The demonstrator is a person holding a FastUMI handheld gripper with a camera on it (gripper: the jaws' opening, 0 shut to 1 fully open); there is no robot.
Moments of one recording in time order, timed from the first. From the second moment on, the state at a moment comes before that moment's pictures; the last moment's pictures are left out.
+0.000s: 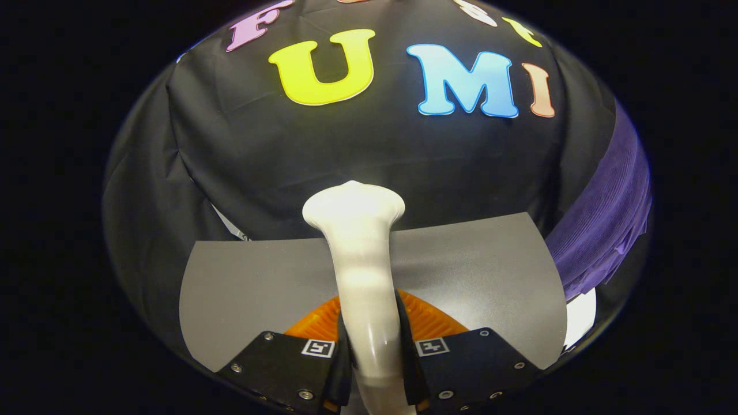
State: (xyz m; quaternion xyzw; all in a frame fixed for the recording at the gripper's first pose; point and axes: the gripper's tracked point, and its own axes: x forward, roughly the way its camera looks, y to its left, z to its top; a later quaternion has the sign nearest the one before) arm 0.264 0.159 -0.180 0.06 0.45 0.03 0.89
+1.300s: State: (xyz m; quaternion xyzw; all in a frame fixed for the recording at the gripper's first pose) arm 0.073 -0.071 -0.014 0.01 0.21 0.04 0.98
